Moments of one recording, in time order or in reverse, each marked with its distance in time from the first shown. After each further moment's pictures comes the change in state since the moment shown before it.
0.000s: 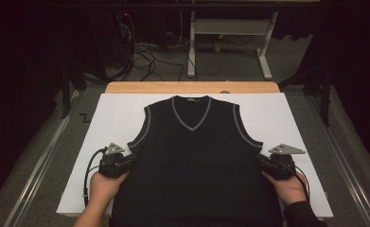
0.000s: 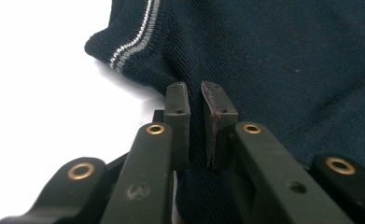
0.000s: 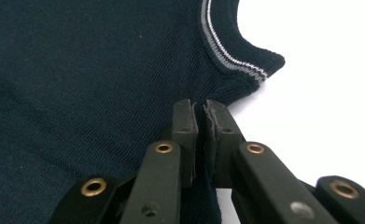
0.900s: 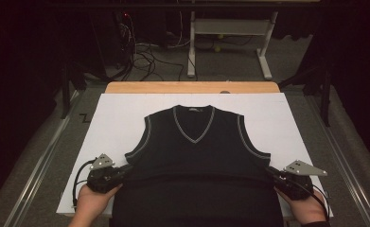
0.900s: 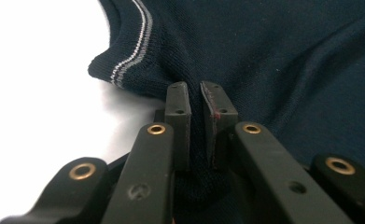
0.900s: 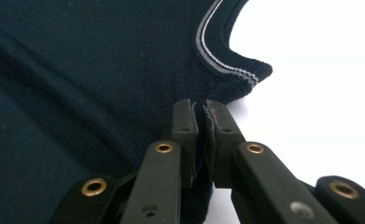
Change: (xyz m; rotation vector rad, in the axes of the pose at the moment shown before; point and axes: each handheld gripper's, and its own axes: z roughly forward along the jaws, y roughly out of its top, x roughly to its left) left arm -0.014 -0.025 -0.045 -0.038 -0.110 0.056; right arm 0.007 -0.032 -0.055 -0.058 0.018 -0.075
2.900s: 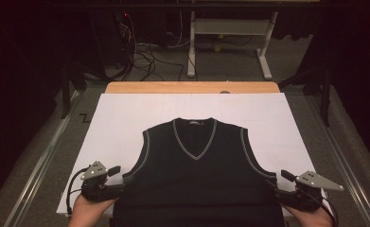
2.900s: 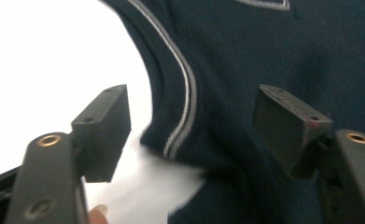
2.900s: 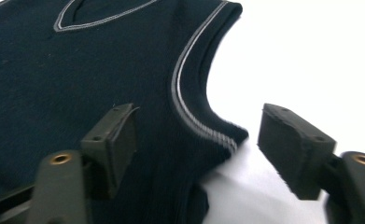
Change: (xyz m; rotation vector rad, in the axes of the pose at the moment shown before) left arm -0.004 -0.011 -0.013 -0.064 -0.009 -0.016; right arm 0.000 -0.021 -0.017 -0.101 0.037 0.098
